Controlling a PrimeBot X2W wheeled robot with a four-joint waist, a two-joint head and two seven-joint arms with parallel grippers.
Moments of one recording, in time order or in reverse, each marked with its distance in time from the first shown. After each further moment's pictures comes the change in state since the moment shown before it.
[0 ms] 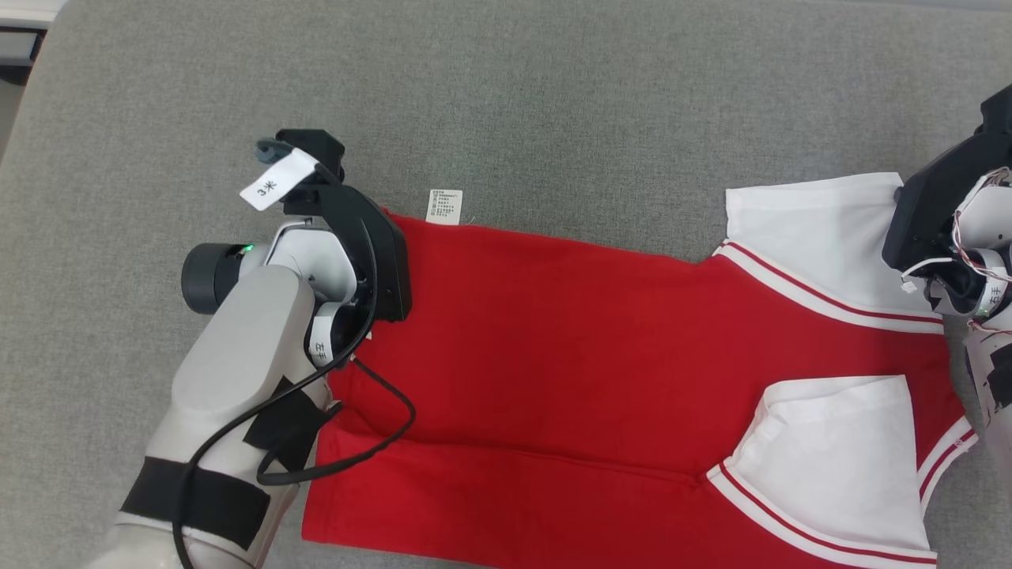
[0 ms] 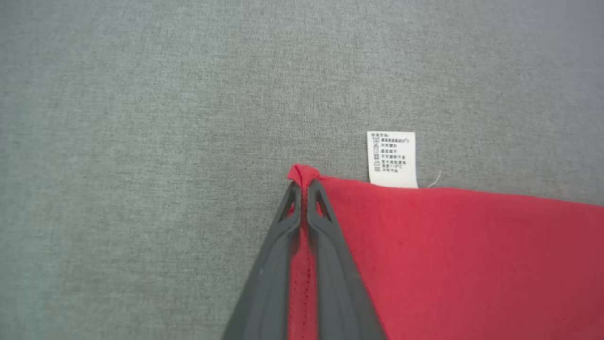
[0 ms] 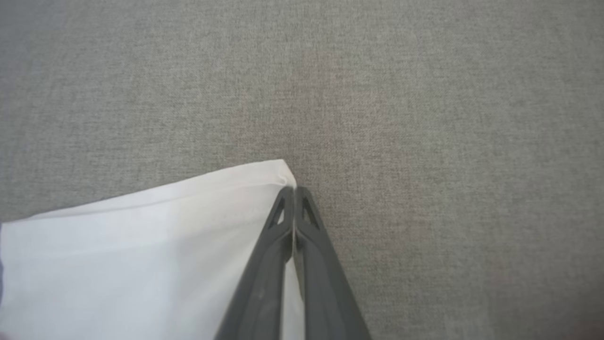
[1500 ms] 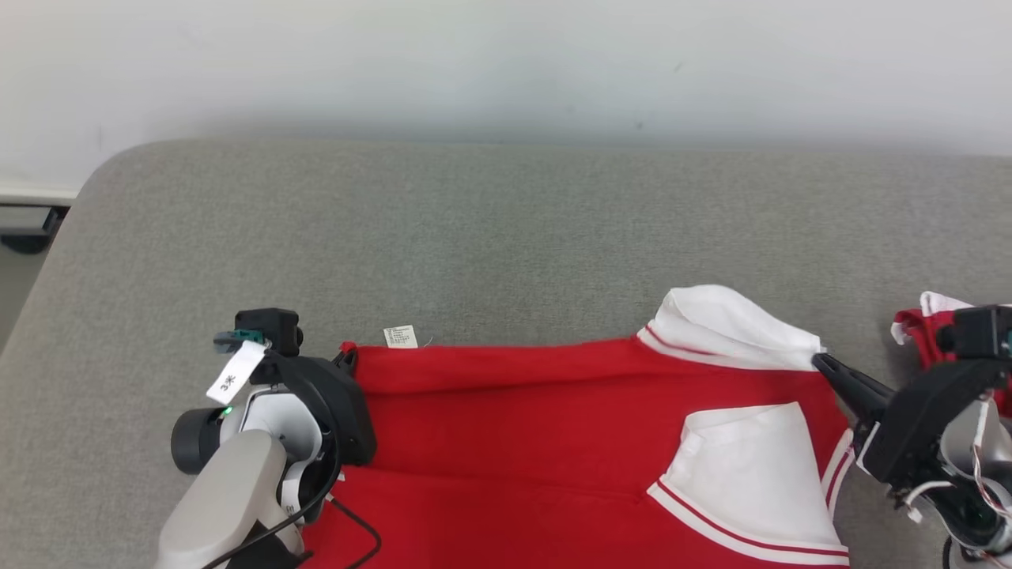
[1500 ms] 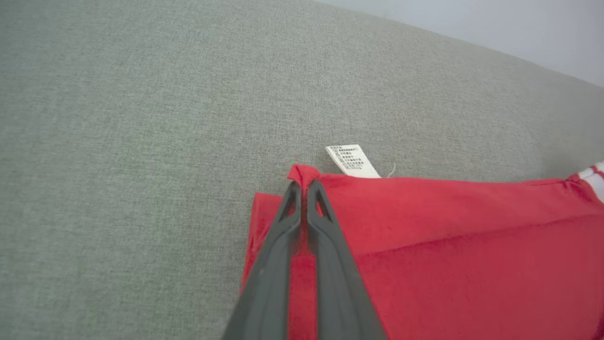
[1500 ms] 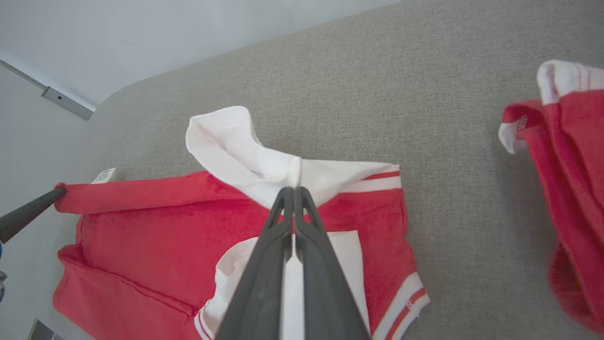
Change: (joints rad) left arm 0.285 0.059 0.000 0.018 -0.100 -0.049 -0.284; right arm 0.611 0.020 -0.077 -0.555 0.367 0.178 -0.037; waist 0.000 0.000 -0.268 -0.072
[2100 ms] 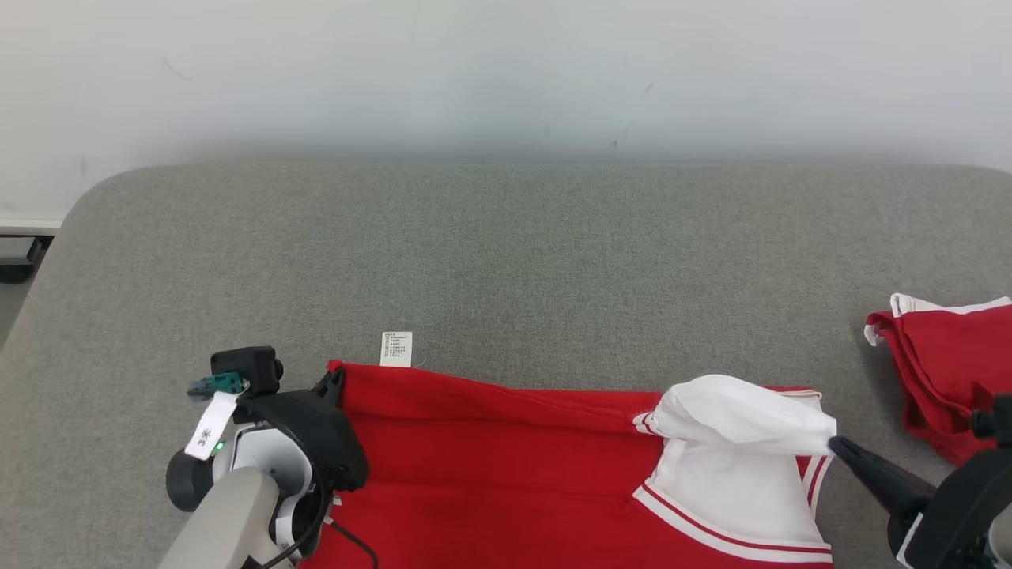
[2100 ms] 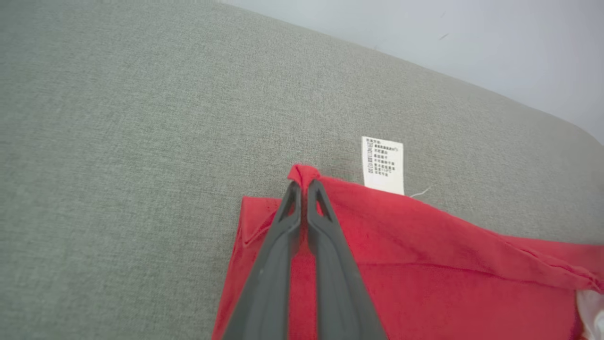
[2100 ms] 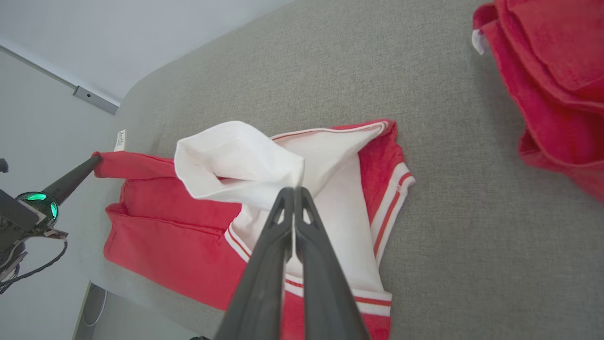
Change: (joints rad) left arm 0.095 0.004 0.047 -0.050 -0.033 0.008 -0.097; right arm 0.282 -0.016 -0.091 -0.274 0.144 -0.010 0.104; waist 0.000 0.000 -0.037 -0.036
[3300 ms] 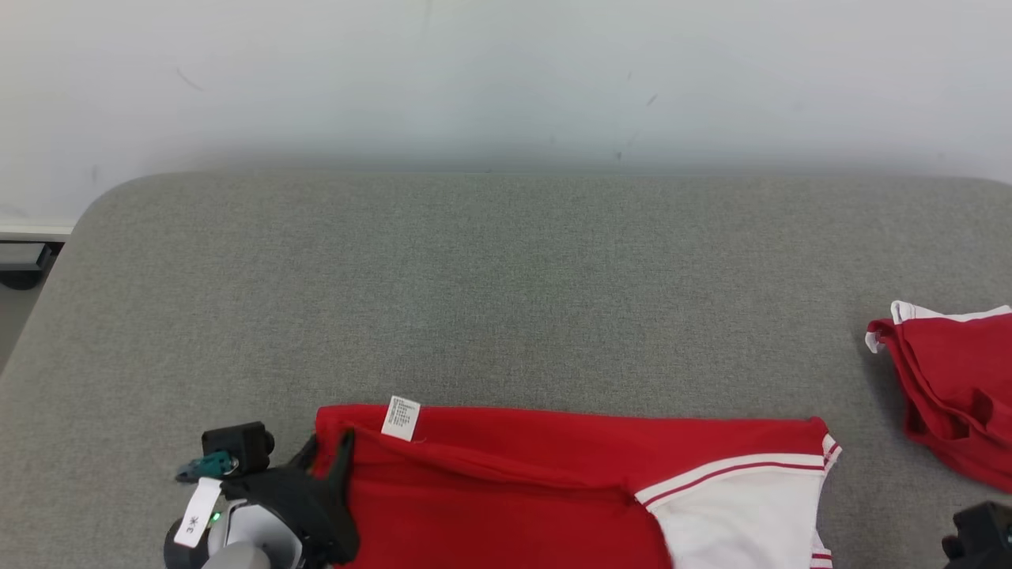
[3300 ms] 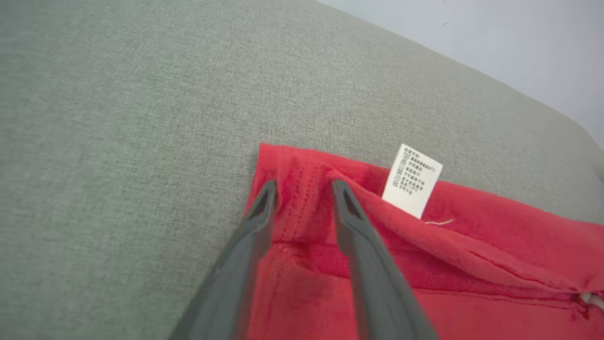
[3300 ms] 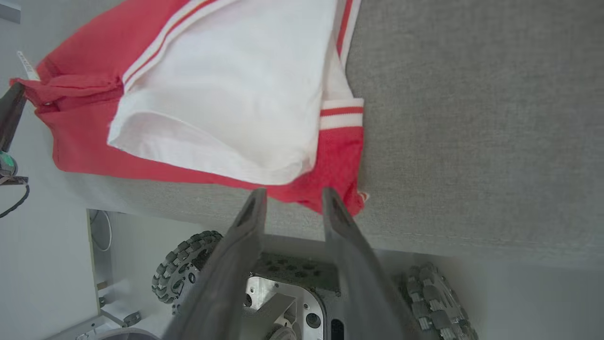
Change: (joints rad) left arm 0.137 0.018 -0.007 -0.016 -0.037 -0.070 -0.115; right arm 0.219 -0.024 0.020 -0.055 0.038 -0.108 0.219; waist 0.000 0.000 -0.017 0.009
